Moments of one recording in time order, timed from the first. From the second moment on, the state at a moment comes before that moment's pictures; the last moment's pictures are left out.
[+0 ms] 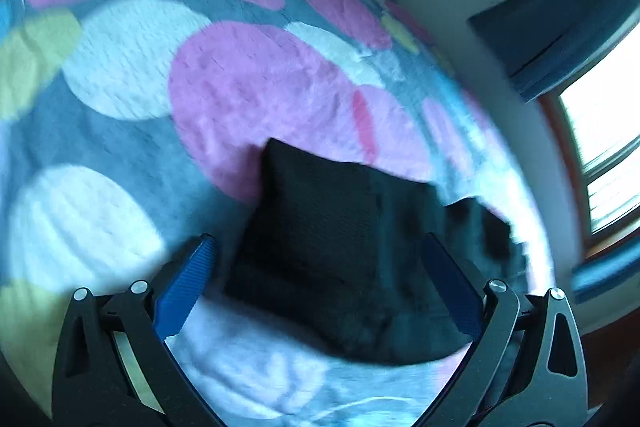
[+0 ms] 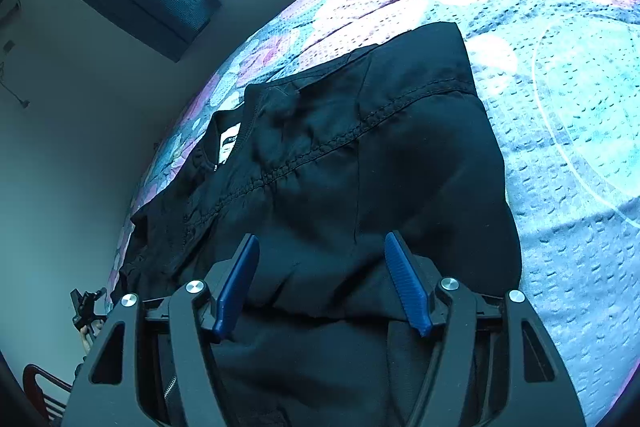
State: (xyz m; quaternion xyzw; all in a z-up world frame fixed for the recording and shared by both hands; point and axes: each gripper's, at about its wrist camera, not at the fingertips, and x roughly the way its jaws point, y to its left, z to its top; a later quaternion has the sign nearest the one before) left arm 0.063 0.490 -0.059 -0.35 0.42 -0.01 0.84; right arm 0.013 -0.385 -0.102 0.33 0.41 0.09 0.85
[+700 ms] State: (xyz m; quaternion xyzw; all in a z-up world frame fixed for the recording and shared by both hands) left arm 0.063 0.490 -0.057 -0.29 0.46 0.04 0.84; right arm 0.009 -0.393 -0.106 0.34 0.40 0.09 0.85
